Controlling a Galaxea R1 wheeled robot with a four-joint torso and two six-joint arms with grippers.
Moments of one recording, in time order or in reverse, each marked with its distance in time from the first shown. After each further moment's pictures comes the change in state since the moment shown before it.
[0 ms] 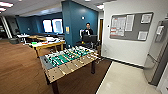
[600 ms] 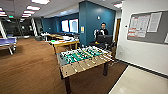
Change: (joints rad) left arm 0.002 0.004 0.000 0.000 0.004 0.000; right arm -0.006 0.002 0.003 -0.001 0.003 0.000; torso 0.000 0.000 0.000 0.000
